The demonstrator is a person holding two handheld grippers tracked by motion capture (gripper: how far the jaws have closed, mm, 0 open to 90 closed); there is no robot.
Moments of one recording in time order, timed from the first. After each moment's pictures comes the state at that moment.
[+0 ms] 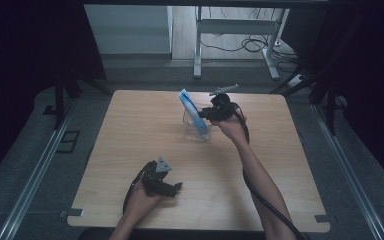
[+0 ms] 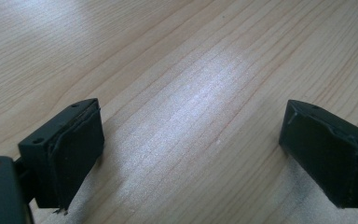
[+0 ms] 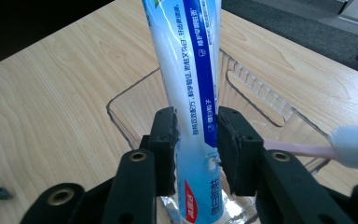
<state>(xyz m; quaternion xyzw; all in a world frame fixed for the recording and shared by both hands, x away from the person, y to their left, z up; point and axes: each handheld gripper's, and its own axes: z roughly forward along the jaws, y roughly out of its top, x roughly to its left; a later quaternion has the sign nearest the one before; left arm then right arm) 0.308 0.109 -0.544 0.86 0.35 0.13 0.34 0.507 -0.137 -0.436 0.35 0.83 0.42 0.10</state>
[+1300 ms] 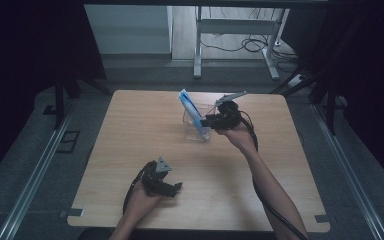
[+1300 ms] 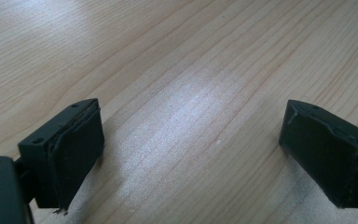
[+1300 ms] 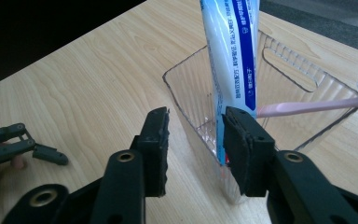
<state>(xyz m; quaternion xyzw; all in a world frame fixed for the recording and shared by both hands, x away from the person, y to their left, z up) 0.308 0.109 -0.544 0.86 0.35 0.13 0.34 0.466 -0.154 -0.426 0.33 0.83 0.44 0.07</state>
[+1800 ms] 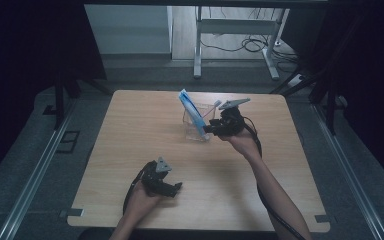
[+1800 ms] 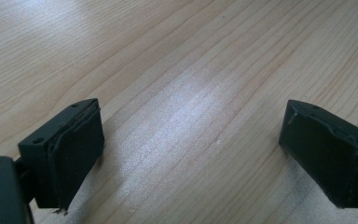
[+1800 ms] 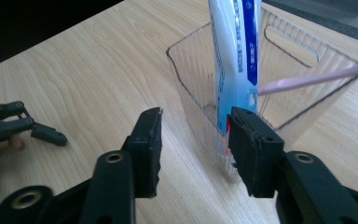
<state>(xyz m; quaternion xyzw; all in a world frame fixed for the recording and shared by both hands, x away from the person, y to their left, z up) 0.308 0.109 -0.544 0.86 0.35 0.13 0.34 0.450 -0.163 -0.434 0.32 0.84 0.43 0.08</state>
